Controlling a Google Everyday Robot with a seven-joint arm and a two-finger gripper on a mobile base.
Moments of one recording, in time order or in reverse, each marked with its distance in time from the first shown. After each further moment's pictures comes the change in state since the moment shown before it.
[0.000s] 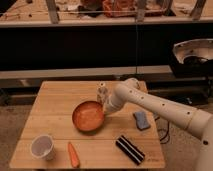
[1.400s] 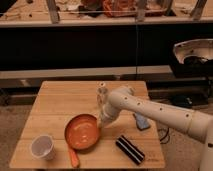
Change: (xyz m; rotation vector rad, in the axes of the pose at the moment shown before) arm -0.078 -0.038 0.011 0.018 -0.157 -0.142
